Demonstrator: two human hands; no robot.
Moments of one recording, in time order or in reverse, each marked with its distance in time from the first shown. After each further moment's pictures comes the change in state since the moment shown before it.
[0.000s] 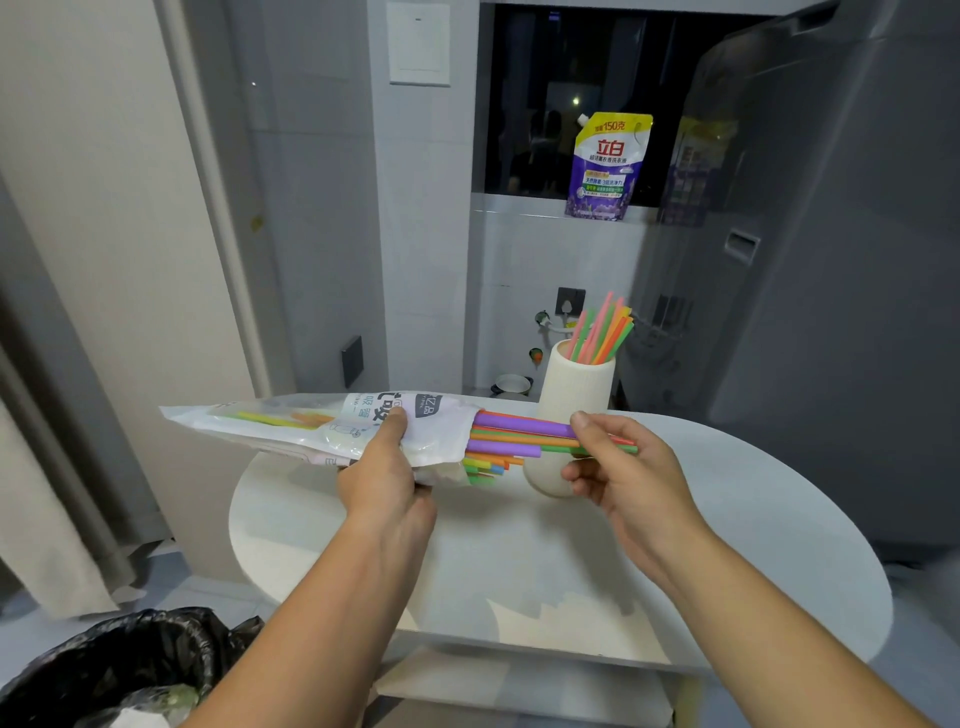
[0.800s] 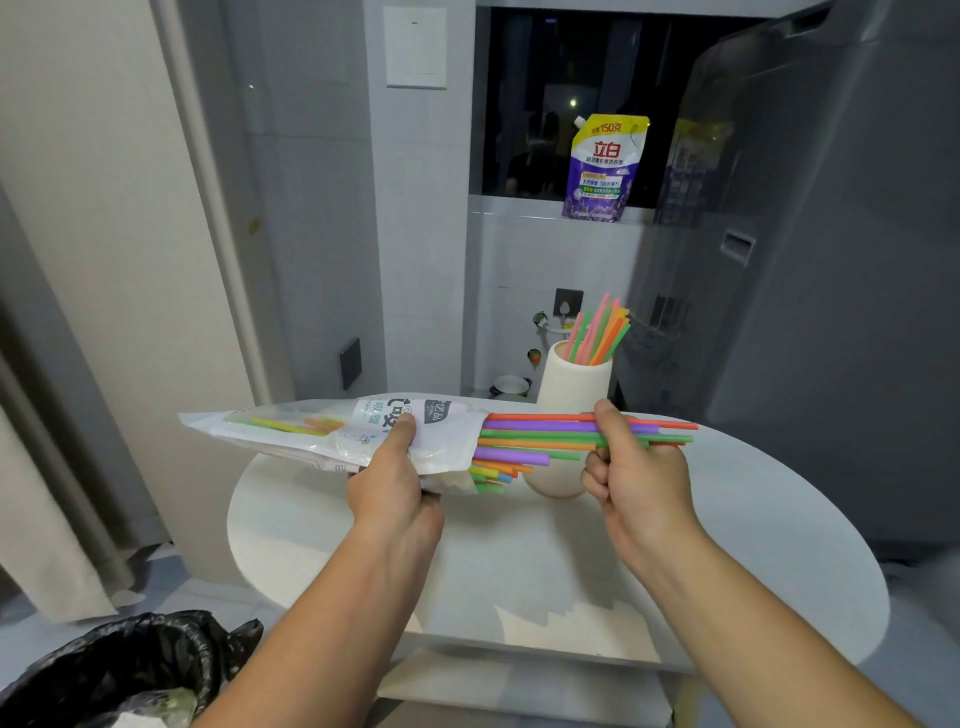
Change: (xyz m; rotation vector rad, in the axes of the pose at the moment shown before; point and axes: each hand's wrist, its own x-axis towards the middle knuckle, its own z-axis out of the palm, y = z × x) left_hand -0.005 -0.007 -0.001 0.020 -0.010 -0.045; right_hand 0.009 0.004 0.006 0.122 0.216 0.002
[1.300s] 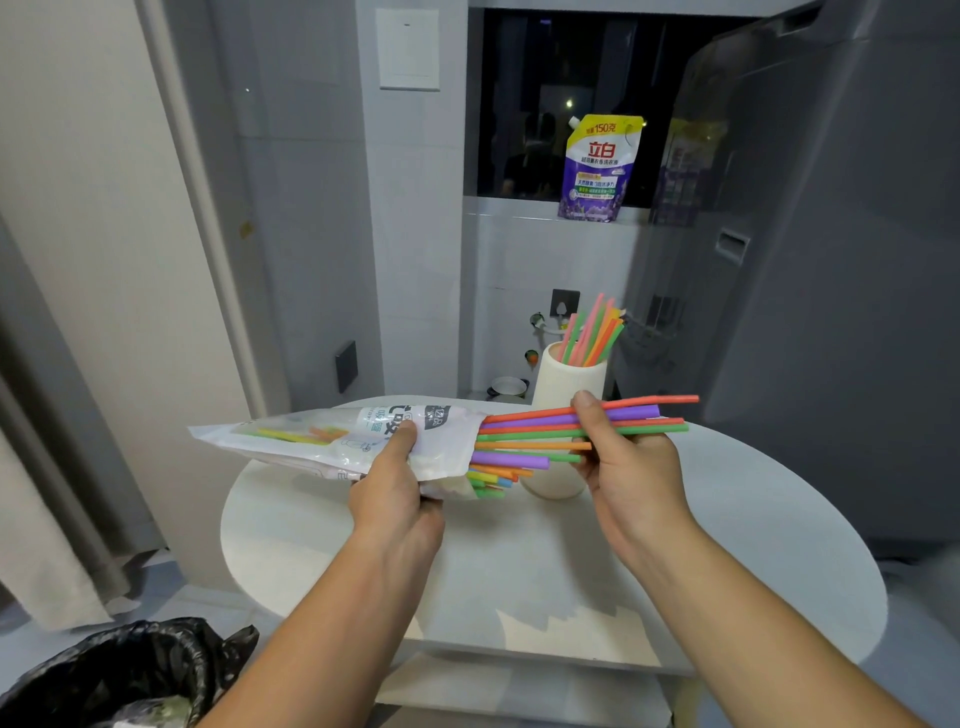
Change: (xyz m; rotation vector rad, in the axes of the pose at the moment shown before) left_hand 0.005 -0.007 0.000 -0.004 -0.037 -0.033; right_hand 0.004 -0.001 0.003 -0.002 -0.049 -0.040
